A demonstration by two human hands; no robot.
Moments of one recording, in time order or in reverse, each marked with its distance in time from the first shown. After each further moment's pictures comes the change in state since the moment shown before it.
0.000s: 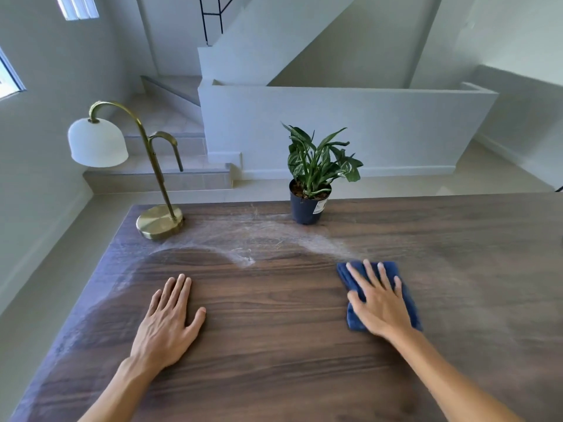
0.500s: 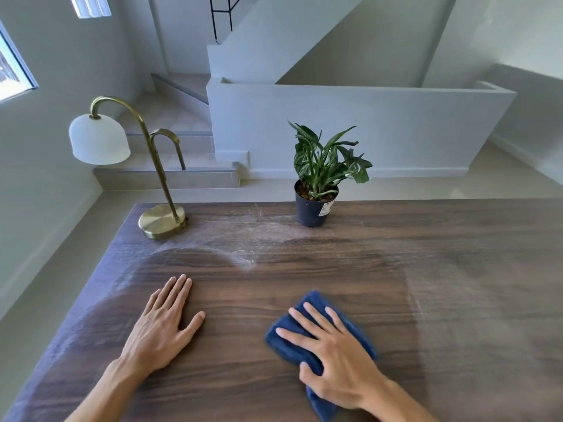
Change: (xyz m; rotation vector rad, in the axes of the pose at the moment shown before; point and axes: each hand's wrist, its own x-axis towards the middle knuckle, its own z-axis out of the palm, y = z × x) left_hand 0.005 -0.014 0.001 0.021 -0.024 0.054; right_hand -0.070 -0.074 0.013 0.108 -0.165 -0.646
